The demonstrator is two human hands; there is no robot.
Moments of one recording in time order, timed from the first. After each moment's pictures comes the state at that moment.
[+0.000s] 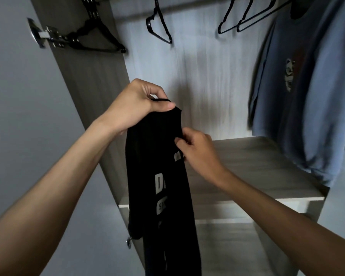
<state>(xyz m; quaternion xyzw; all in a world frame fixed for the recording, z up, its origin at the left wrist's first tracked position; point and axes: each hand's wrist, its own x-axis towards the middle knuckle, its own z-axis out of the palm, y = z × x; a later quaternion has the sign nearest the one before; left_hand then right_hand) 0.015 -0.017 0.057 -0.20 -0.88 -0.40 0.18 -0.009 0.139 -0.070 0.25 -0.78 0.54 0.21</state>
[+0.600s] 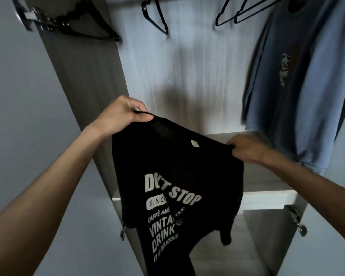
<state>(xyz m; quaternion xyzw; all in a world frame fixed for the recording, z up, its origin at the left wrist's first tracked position) -0.026 -0.071 0.011 -0.17 -0.91 -0.35 0.15 -0.056 0.261 -0.088 0.11 -0.98 0.13 0.03</state>
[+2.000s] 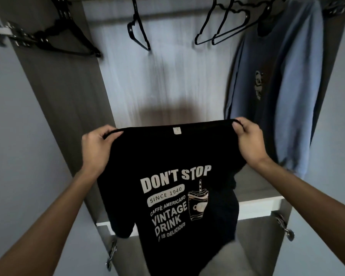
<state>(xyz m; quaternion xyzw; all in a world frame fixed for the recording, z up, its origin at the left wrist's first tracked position) -0.071 -0.108 -0.053 -0.11 -0.81 -0.39 0.42 -0.071 0.278 -0.079 0.07 -0.78 0.50 0.37</state>
